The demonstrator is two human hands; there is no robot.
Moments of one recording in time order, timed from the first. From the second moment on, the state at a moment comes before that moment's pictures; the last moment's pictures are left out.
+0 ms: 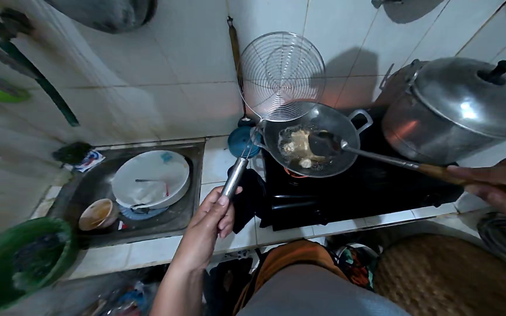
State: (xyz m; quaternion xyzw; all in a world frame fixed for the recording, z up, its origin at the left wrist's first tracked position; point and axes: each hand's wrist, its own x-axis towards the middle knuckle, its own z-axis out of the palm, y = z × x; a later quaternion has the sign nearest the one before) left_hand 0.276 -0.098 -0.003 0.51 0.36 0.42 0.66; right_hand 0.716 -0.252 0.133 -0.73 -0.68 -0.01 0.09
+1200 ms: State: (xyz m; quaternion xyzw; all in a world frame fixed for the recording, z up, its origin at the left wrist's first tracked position) left_hand 0.280 -0.098 0.000 0.51 0.36 0.41 0.66; right_hand 0.701 -0.221 0.108 -0.77 -0.64 -0.05 0.08
